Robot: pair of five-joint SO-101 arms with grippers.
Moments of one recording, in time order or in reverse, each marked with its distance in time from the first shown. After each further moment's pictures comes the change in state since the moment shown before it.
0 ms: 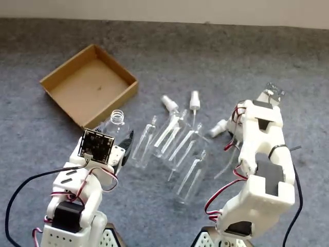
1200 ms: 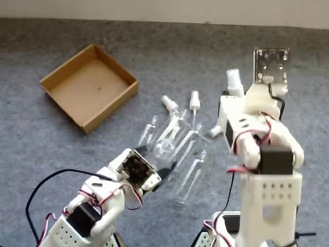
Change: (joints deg) left arm 27.3 0.1 5.5 -4.8 0.2; right arm -15.8 -63.6 0.2 13.5 22.7
